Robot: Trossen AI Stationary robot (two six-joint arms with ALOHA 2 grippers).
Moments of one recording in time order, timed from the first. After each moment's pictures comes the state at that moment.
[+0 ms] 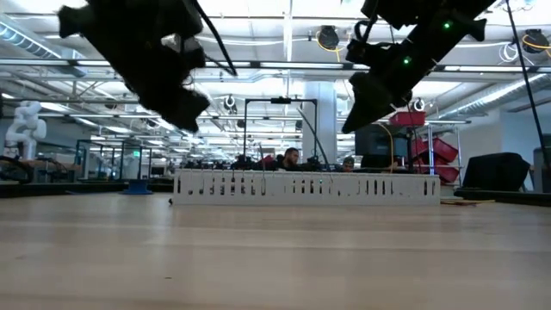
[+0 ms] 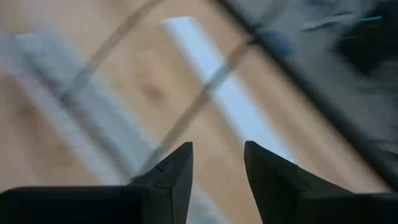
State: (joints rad) left arm -0.16 1.46 0.79 -0.53 -1.00 -0.59; right arm 0.02 1.39 0.79 -0.23 0.61 0.28
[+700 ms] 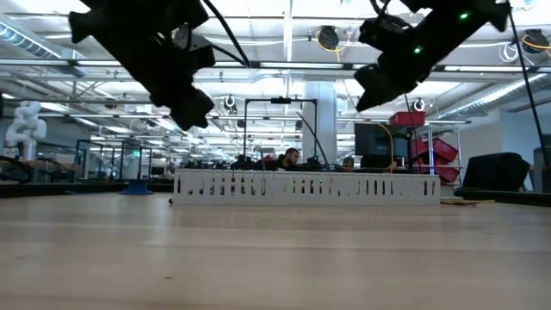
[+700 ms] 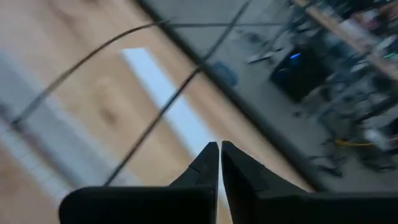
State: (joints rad) left arm -0.13 1.44 0.77 -0.35 -1.03 -0.30; right arm 0.13 1.37 0.79 -0.28 1.00 0.29
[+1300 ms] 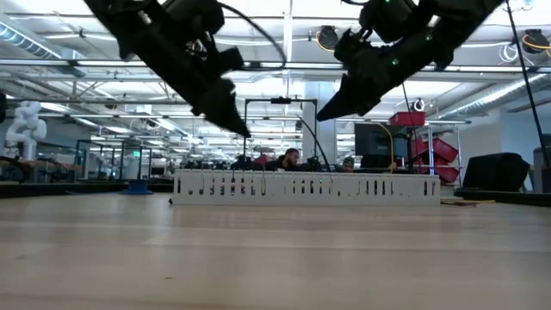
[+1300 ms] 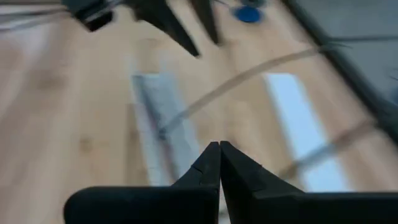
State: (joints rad) left arm 0.09 1.45 0.74 0.06 -0.31 0.04; right arm -0.20 1.38 0.73 0.12 -0.03 -0.06
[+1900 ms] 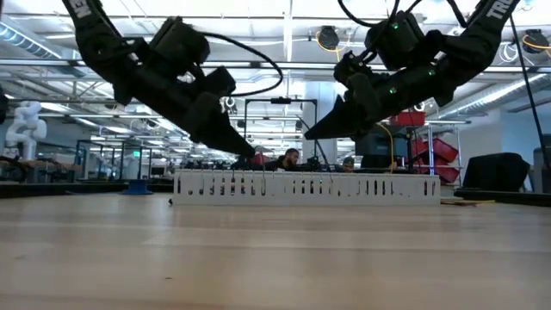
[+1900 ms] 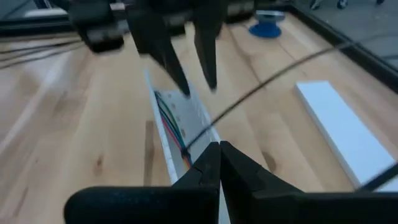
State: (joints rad) left arm 0.17 1.56 0.55 0.50 0.04 0.06; right arm -0.17 1.55 0.57 0.58 -0.02 0.03
